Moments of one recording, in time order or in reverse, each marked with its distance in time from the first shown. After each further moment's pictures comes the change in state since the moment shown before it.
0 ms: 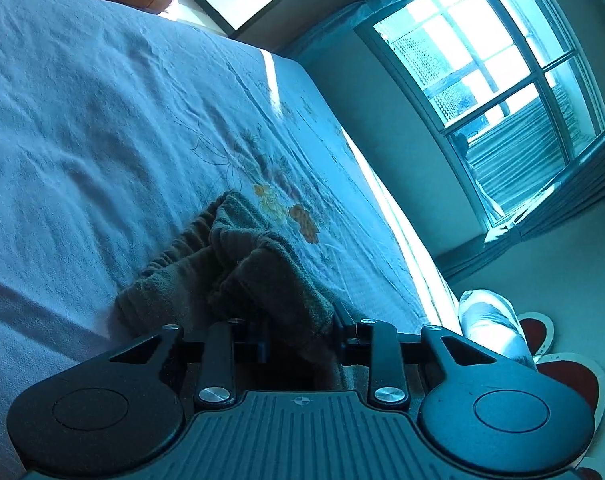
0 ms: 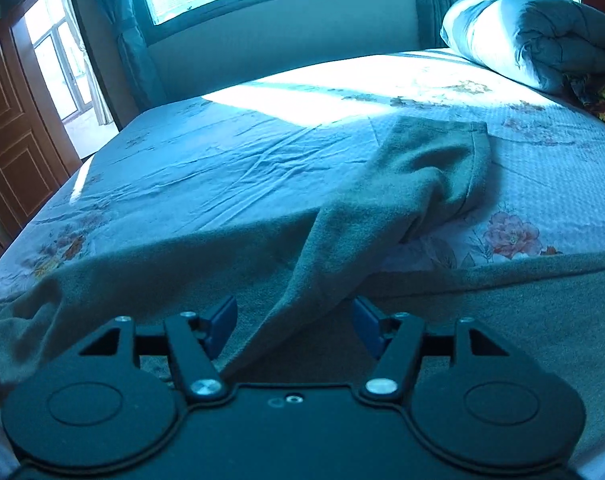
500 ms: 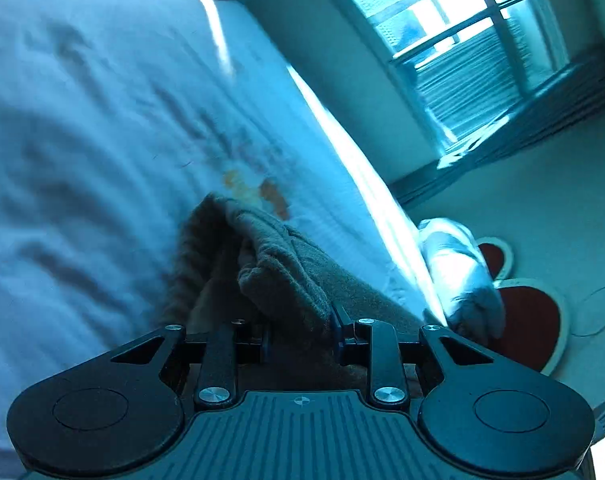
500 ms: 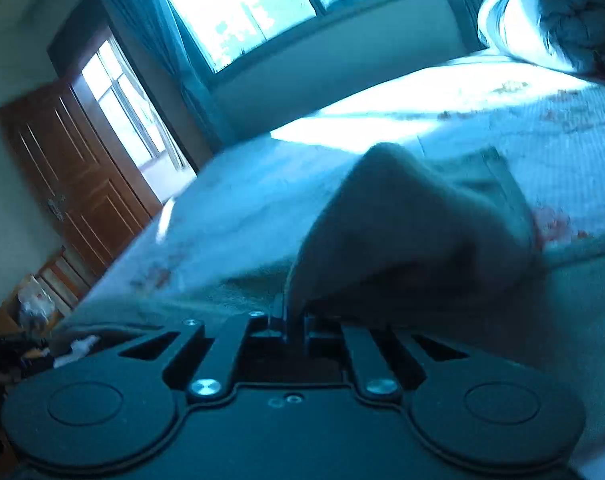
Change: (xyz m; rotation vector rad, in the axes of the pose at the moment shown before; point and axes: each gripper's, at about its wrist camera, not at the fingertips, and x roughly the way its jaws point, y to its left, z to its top) left arm 0.013 0.040 0.062 0.102 0.270 -0.108; right arm -0.039 -0.038 -0.050 0.025 -0.010 0.237
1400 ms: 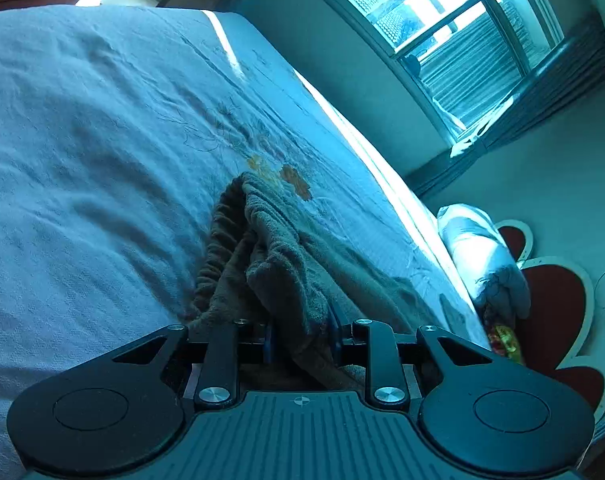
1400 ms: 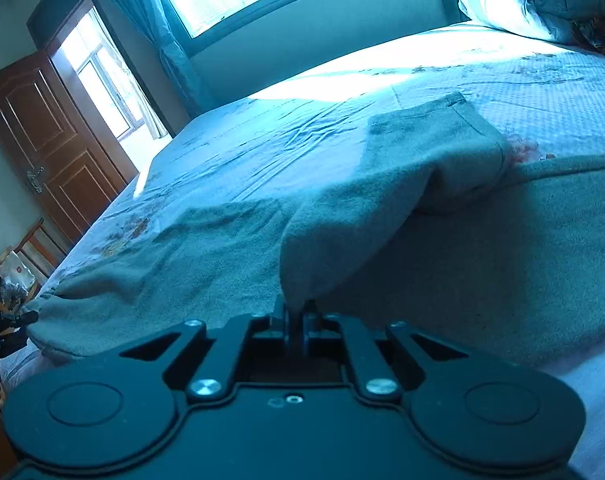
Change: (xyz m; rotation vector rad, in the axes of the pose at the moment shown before) left arm -0.021 -0.007 -0.025 0.133 -0.047 0.071; right arm -0.021 0.007 -0.023 0.005 -0.002 -0.003
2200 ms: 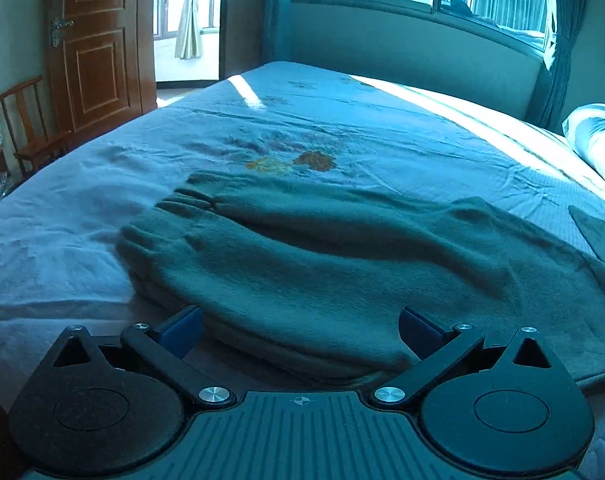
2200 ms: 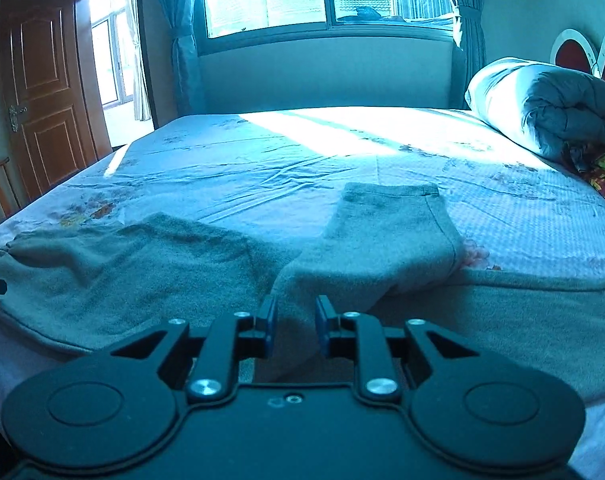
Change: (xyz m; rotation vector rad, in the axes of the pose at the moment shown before) left arm 0.038 -0.189 -0.099 0.364 -0.104 0.581; right arm -0.018 0.026 0.023 -0.288 -0.108 -0.196
